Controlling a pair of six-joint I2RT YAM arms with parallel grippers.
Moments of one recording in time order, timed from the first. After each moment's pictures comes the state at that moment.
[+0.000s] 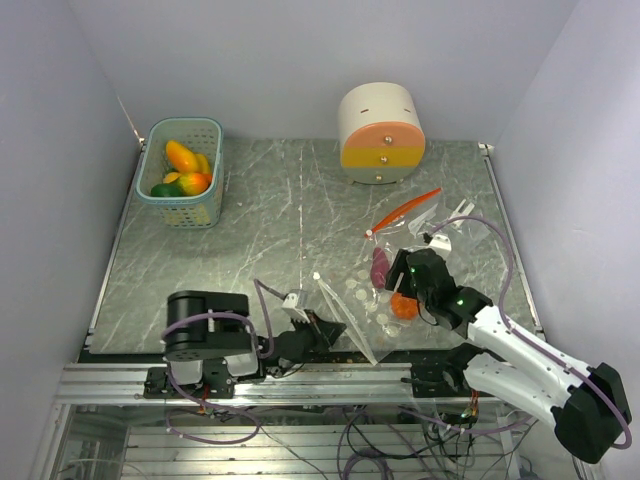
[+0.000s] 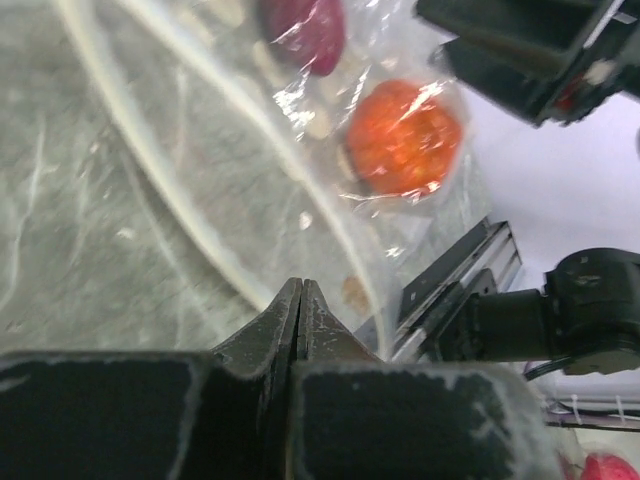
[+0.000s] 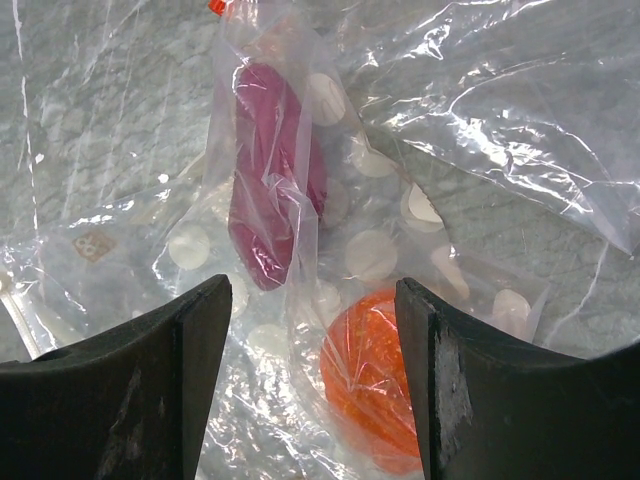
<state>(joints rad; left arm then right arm) -1.43 1.77 0.24 1.33 -0.61 -1.01 0.63 0.86 0.47 -0.34 0.39 0.68</state>
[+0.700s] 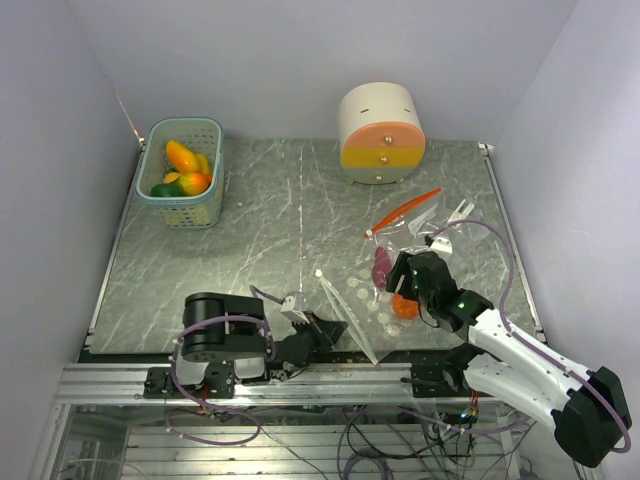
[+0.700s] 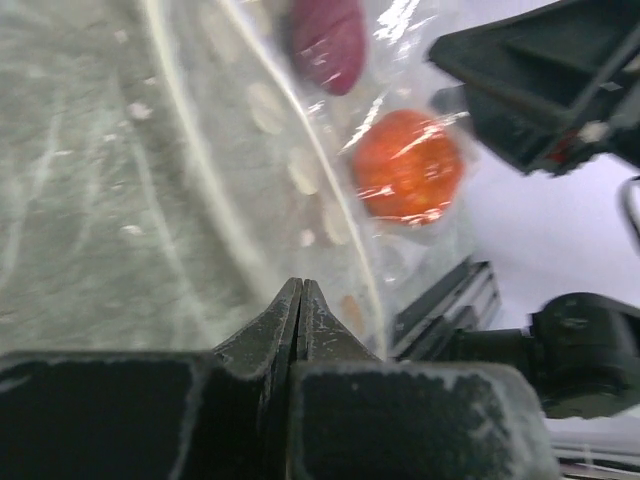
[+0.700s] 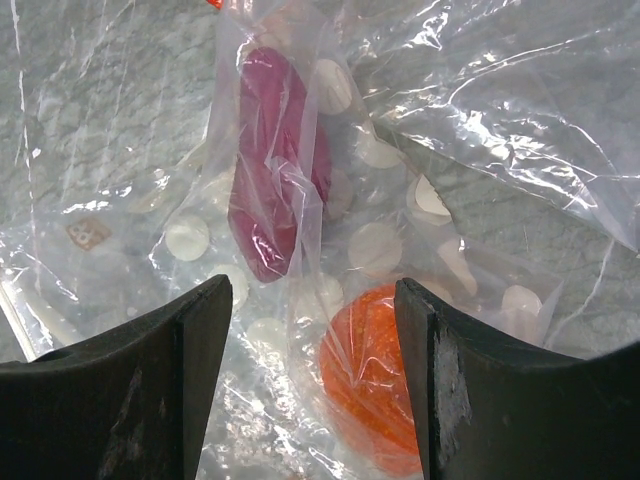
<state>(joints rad) -1.47 1.95 0.27 1.45 -0.73 -1.15 0.62 0.83 0.43 -0.31 0.36 0.67</state>
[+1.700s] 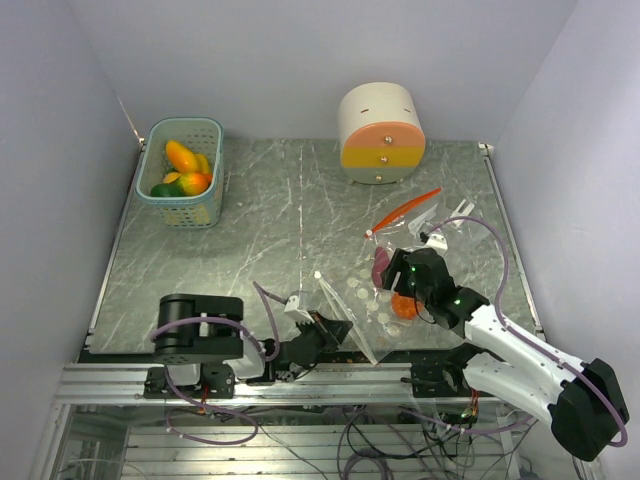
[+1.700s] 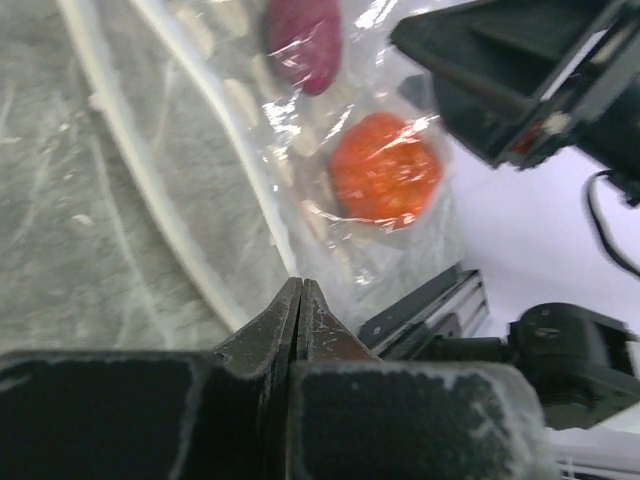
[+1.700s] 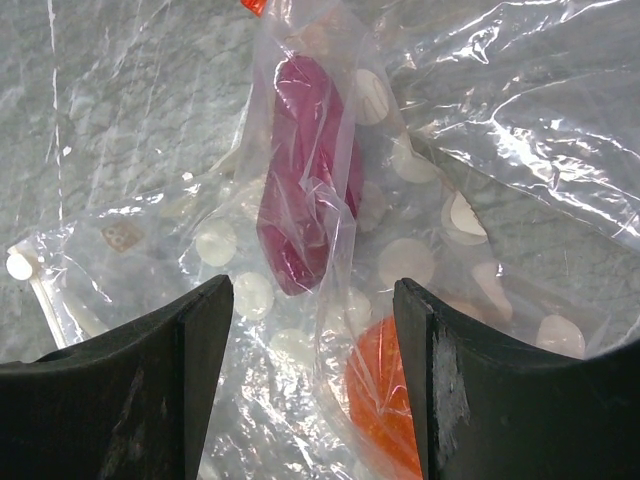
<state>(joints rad) -1.51 1.74 0.33 1.19 -0.79 -1.19 0.60 0.88 0.43 -0.23 0.31 0.65</state>
